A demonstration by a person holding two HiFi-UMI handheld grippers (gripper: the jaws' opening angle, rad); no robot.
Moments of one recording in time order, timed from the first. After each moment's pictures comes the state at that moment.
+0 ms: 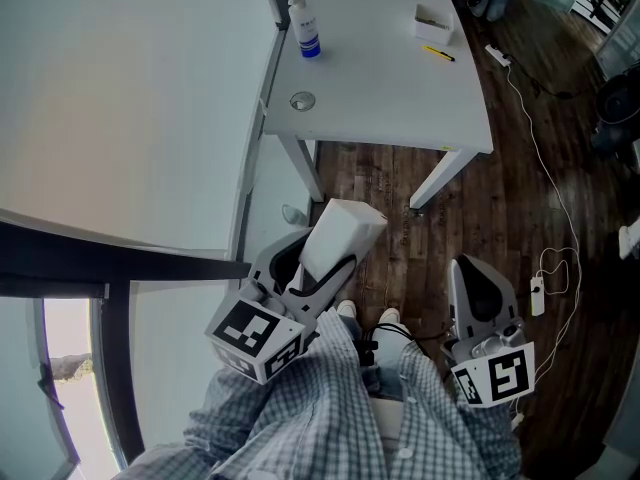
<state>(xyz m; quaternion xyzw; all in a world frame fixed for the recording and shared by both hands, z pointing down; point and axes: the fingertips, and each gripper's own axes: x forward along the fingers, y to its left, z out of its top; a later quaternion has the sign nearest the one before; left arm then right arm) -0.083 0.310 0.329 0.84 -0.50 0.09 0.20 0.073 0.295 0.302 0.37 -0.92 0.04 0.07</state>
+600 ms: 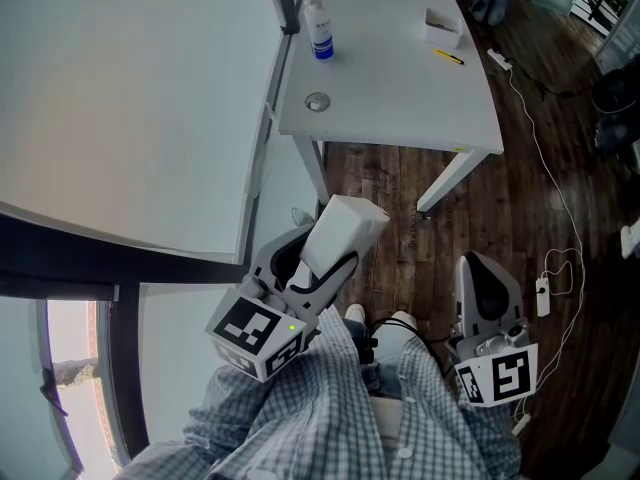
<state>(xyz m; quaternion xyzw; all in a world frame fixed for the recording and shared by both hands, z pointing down) -0.117 0.320 0.325 0.84 -0.50 0.09 0.18 0.047 0.305 0.297 0.40 -0.91 0.02 0.06</state>
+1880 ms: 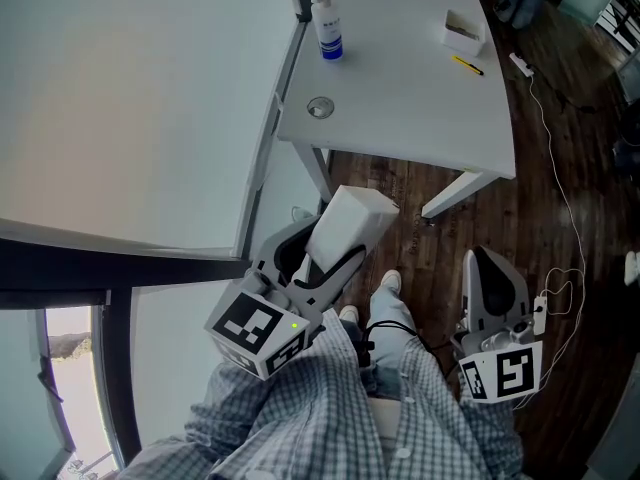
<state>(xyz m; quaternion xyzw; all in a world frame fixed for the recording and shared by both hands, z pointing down) -0.109 0.253 0.324 0.82 -0.53 0.08 0.19 0.054 0.223 0.310 0.37 -0.92 0.03 0.08</state>
